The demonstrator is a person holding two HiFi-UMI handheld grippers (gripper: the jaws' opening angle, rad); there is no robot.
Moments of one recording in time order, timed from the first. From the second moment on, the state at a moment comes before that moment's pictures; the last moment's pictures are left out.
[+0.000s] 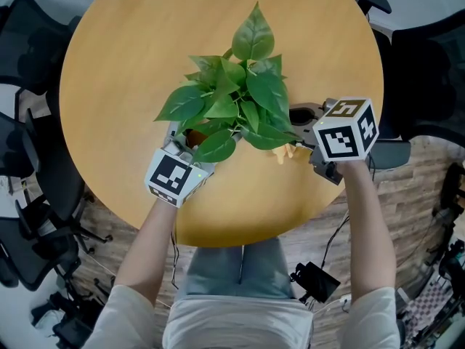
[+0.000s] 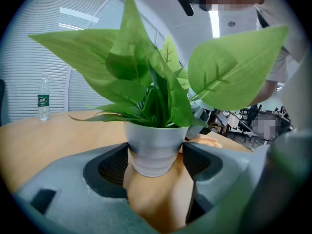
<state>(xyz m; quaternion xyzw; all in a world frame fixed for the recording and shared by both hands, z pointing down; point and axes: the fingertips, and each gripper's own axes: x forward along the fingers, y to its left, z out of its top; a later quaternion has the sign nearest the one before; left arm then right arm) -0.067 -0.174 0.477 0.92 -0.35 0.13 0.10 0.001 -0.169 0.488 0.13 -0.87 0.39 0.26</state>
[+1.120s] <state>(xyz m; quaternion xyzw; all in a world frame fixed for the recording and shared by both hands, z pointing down) -0.062 -0.168 0.477 0.91 -0.38 0.12 0.12 -0.009 -0.120 0.497 0.12 -0.87 0.38 0.27</state>
